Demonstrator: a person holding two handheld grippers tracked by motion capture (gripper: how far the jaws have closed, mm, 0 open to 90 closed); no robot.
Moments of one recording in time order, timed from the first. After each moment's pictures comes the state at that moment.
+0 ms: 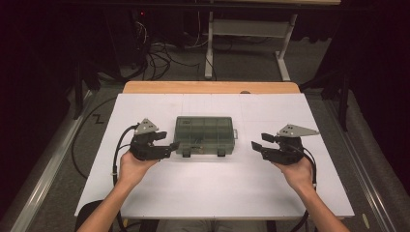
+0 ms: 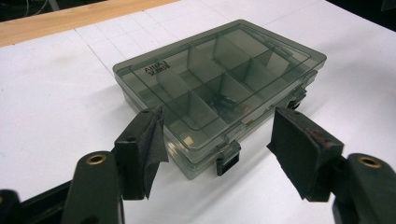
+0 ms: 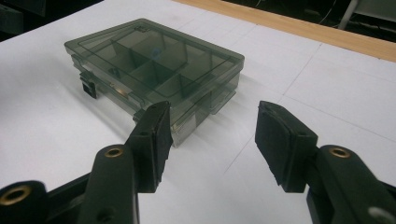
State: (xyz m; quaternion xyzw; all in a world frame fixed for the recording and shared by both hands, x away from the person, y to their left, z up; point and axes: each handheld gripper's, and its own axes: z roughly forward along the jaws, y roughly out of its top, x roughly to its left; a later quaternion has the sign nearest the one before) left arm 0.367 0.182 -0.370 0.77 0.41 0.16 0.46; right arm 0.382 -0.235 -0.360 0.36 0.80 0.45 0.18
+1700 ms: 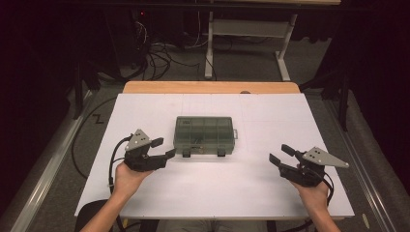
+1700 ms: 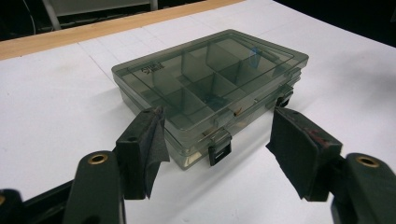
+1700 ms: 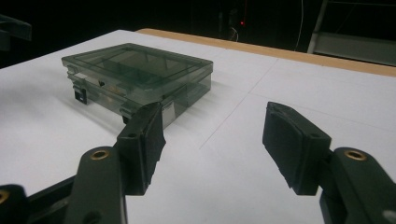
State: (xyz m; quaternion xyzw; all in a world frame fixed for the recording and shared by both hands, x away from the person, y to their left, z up) left arm 0.340 0.192 -0.386 0.75 0.39 0.19 0.50; right arm 0.335 -0.286 -0.392 0.36 0.73 0.52 0.24
